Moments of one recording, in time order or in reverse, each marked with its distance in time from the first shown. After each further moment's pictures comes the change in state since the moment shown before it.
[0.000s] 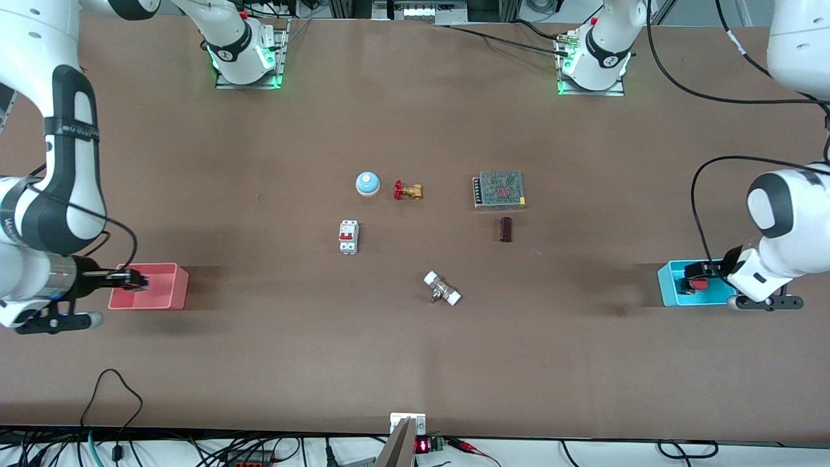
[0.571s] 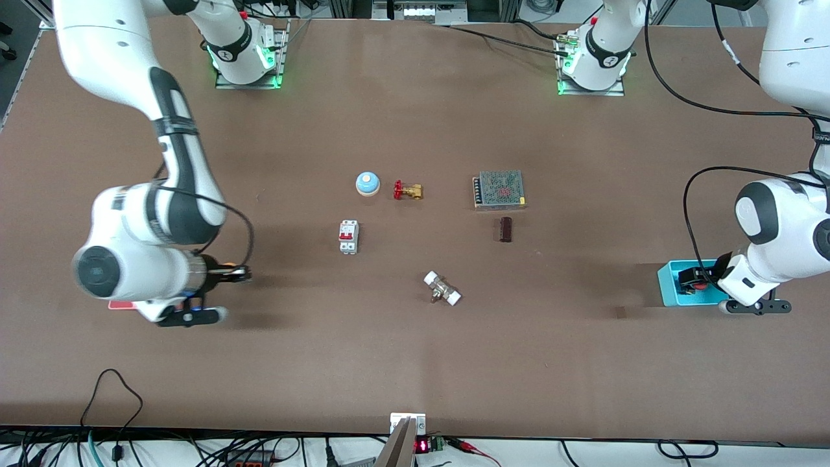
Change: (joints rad) left arm 0.004 0.039 0.000 0.000 0.000 0.048 0.000; right arm 0.231 0.032 0.021 -0.110 0.064 0.082 0.250
